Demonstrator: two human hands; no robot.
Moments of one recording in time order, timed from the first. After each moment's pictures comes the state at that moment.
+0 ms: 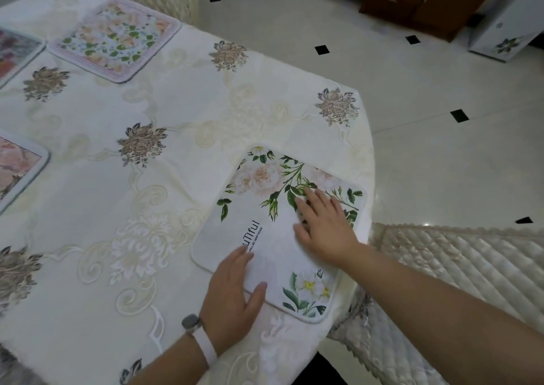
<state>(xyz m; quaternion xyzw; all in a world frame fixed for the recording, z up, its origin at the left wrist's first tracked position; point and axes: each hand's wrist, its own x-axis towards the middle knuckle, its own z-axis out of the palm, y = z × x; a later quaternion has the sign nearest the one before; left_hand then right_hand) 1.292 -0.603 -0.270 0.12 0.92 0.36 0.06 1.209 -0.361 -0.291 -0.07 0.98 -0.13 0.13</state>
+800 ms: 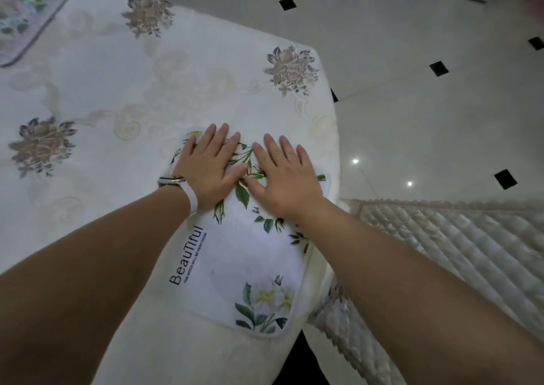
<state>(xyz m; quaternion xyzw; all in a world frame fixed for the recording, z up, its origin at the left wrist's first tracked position) 1.058 -0.513 -0.317 0.27 0.96 0.04 0.11 1.134 -0.328 -0.317 -0.01 0.99 -0.13 0.08</state>
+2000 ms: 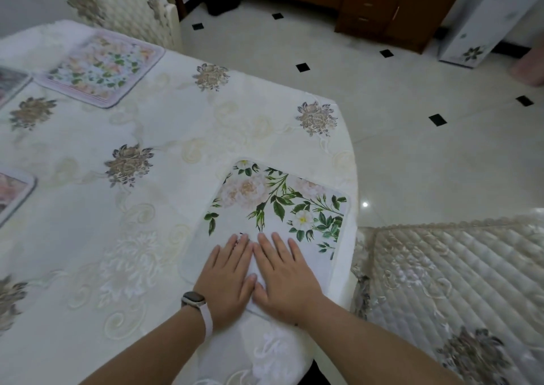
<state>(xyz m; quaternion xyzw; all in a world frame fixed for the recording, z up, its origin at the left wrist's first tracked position) 1.244 -0.606 -0.303 0.30 0.94 0.04 0.13 1.281 -0.433 -0.305 -0.13 0.98 -0.11 0.13</state>
